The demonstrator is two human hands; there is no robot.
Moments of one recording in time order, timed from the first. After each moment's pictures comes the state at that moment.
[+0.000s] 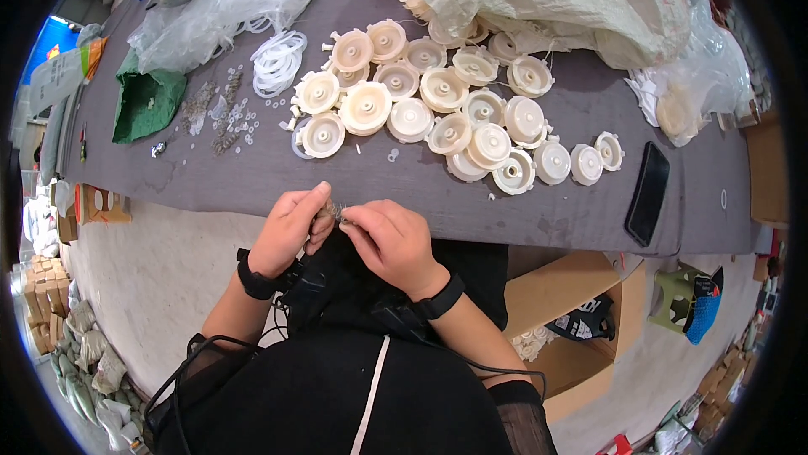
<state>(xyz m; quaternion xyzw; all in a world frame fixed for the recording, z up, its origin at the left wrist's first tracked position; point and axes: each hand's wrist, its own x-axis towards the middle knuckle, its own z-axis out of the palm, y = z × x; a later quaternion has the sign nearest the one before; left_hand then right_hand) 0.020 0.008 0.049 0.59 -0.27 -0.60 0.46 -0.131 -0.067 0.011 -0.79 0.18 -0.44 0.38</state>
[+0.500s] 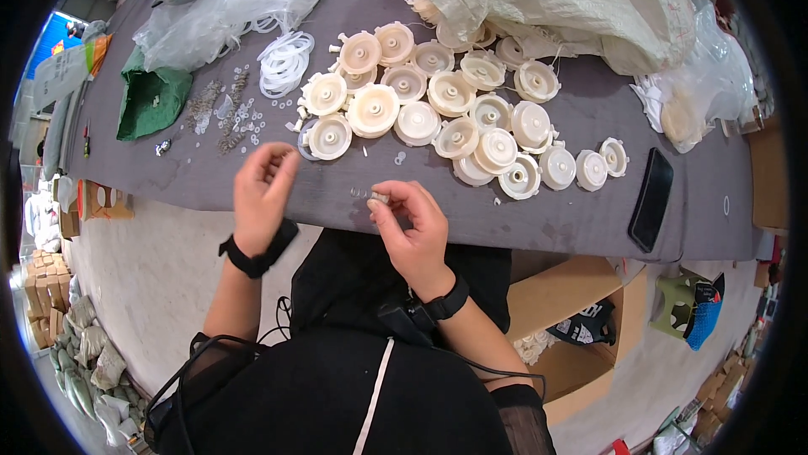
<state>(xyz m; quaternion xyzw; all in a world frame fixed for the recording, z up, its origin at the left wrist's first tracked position) 0.055 0.004 0.037 0.77 -0.40 -0.16 0.46 -0.126 -0.065 0.001 -0.57 0.28 -0.43 0.64</state>
